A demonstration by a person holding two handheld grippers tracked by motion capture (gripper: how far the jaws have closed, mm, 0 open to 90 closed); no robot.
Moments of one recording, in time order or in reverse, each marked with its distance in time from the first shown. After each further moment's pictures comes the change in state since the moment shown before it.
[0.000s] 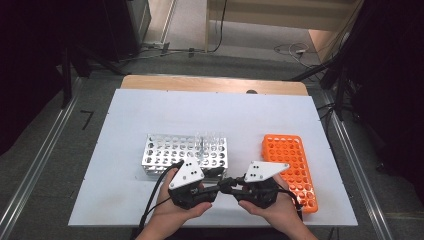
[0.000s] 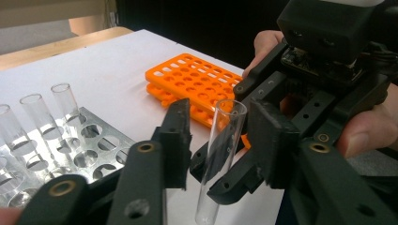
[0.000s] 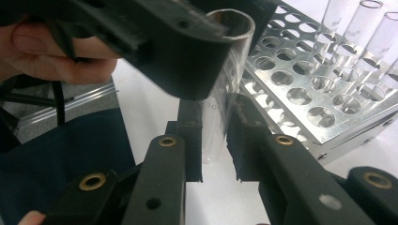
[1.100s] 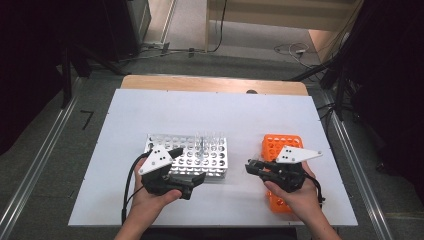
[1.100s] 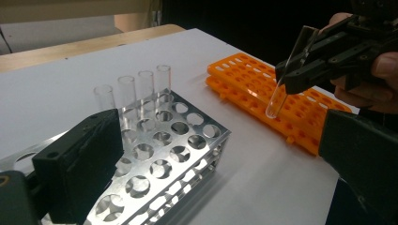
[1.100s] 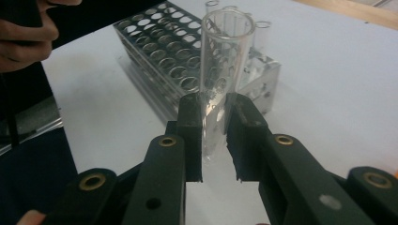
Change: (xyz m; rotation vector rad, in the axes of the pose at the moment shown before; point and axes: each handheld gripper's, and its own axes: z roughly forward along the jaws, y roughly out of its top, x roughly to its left) left arm 0.046 -0.009 -0.035 -0.014 0.128 -0.071; right arm -0.049 -0.016 -0.044 -0.061 -0.145 0.122
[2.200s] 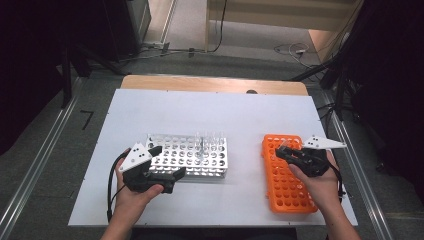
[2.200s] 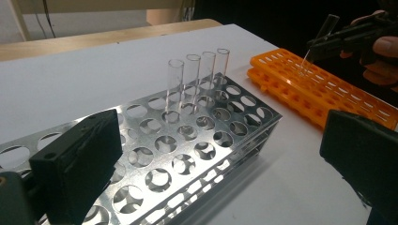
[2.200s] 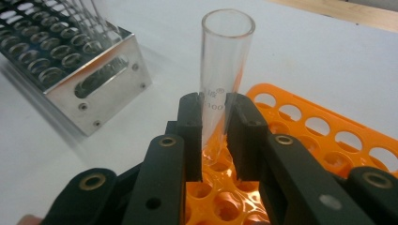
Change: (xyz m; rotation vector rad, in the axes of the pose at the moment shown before) left arm 0.034 -0.017 -0.025 0.000 0.120 -0.058; right arm -0.073 -0.025 -0.030 0.016 -0.265 0.119
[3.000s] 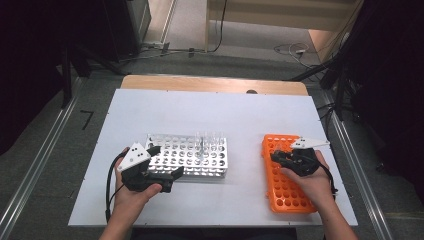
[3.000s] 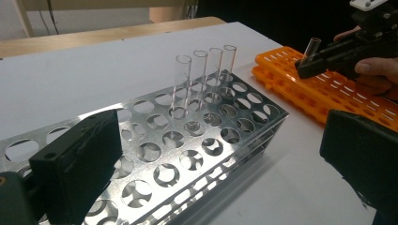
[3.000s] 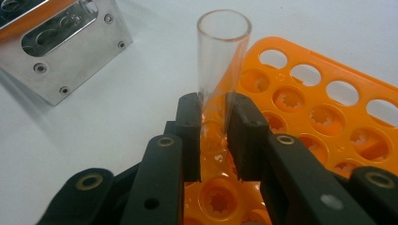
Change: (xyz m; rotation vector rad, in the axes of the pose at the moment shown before) left arm 0.006 -0.003 -0.001 0.009 0.013 -0.006; right arm -0.007 -0.013 0.031 0.138 -0.023 -0.013
